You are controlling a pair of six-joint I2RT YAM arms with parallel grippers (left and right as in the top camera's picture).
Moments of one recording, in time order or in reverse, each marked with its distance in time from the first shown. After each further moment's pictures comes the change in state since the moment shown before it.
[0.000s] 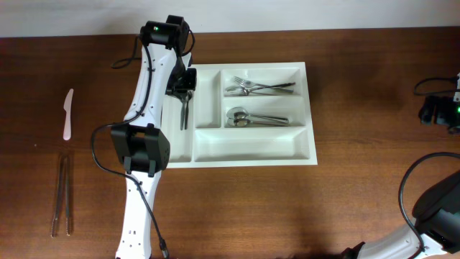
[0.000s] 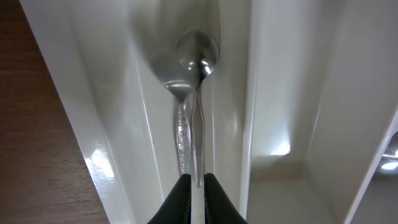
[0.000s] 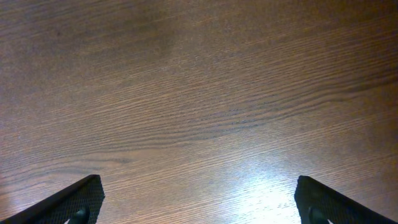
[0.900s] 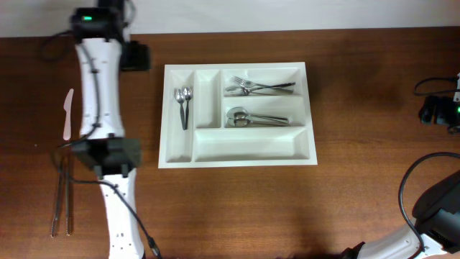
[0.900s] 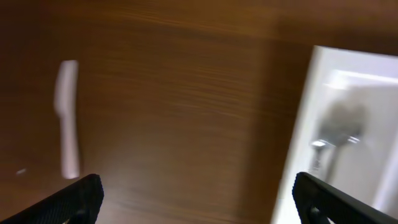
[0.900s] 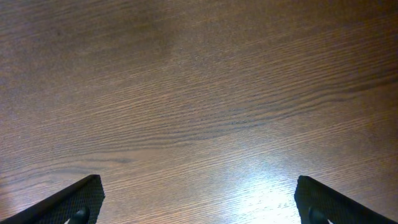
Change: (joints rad) left arm 0.230 -0.103 0.195 0.003 -0.216 0.047; right arm 0.000 0.000 0.000 0.000 0.000 0.000
